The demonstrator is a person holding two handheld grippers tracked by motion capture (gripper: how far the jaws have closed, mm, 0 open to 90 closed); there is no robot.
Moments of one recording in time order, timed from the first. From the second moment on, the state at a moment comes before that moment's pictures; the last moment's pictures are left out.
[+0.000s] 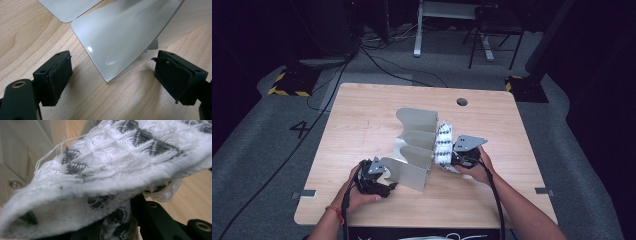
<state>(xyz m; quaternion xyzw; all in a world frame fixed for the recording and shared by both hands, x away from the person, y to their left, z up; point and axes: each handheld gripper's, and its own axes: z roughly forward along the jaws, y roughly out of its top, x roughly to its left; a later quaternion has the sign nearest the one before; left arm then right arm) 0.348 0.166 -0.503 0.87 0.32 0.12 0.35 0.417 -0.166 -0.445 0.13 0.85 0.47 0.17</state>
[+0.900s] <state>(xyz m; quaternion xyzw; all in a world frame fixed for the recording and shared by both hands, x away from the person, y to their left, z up) 0.348 0.166 -0.503 0.87 0.32 0.12 0.35 0.449 -0.157 -0.485 0.16 0.89 0.40 0.15</state>
